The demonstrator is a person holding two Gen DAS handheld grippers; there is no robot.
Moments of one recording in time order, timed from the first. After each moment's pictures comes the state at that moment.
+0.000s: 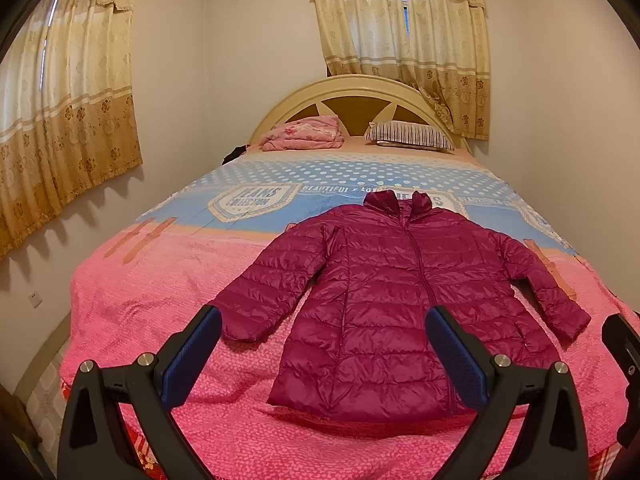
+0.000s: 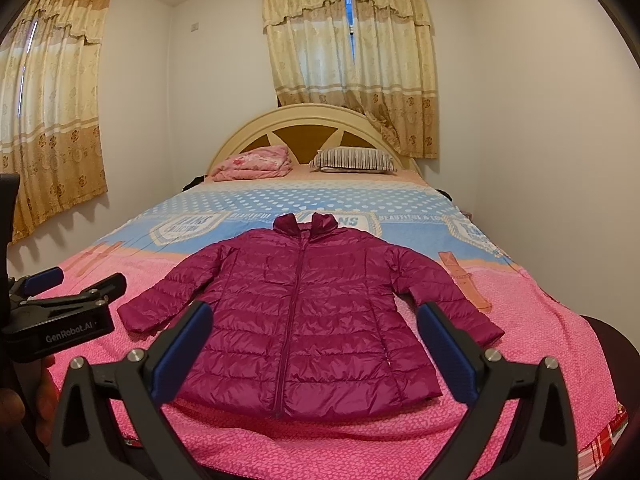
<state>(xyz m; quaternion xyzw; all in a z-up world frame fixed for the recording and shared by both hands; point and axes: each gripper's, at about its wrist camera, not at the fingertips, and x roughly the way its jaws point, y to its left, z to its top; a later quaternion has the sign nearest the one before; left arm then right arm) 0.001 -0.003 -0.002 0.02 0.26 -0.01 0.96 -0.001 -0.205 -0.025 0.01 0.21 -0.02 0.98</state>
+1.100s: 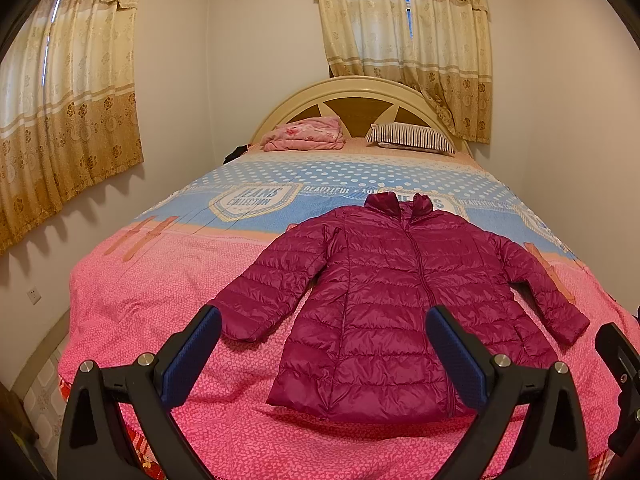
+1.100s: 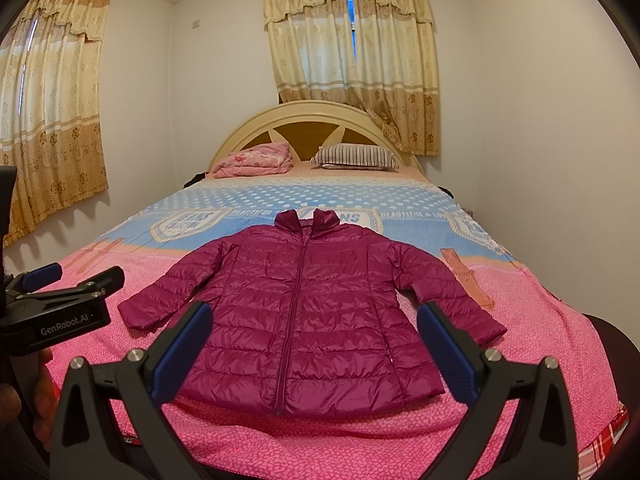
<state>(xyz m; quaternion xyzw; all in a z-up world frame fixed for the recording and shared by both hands) 0.002 0.001 -0.002 0.01 0.26 -0.01 0.97 -0.001 -0.202 -0.032 0.01 0.21 -0.02 0.98</state>
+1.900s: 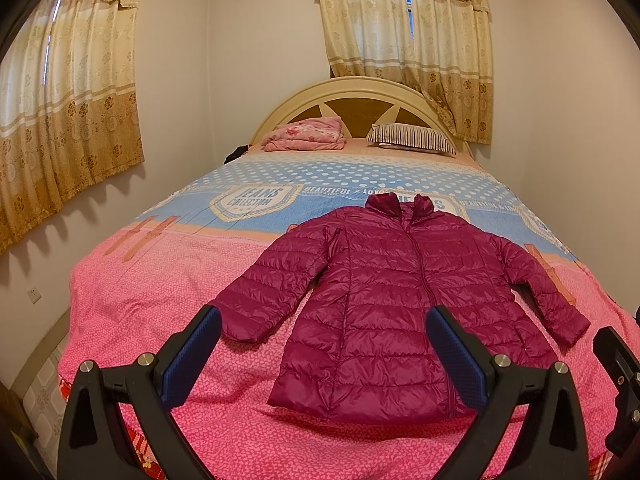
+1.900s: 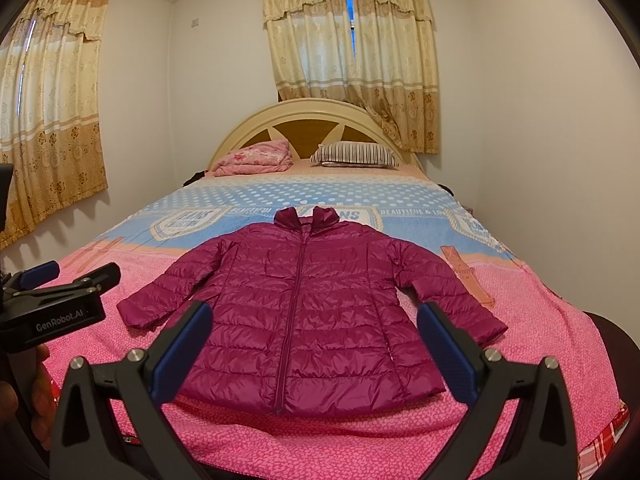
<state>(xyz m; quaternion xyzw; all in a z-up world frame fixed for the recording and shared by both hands) 0.002 0.002 -0.002 0.01 0.26 -0.01 0.97 0.000 -0.202 -0.033 0.01 0.21 -0.02 0.98</state>
